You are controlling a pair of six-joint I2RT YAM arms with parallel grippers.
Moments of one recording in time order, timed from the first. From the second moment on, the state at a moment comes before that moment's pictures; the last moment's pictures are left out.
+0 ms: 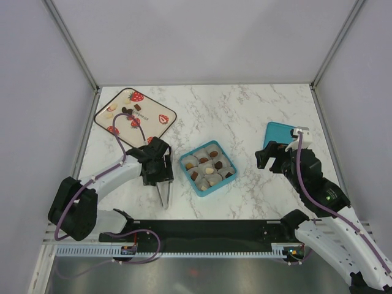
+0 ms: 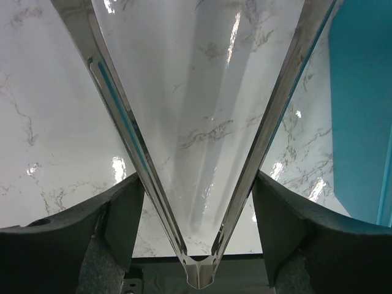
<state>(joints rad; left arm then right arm) -0.53 1.33 0.76 -0.70 -0.08 -0.69 0.53 0.57 0.78 -0.61 0.28 0.48</state>
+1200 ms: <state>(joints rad) -0.53 1.01 1.04 -0.58 0.09 -0.50 0.38 1.26 1.10 -0.65 0.36 0.47</state>
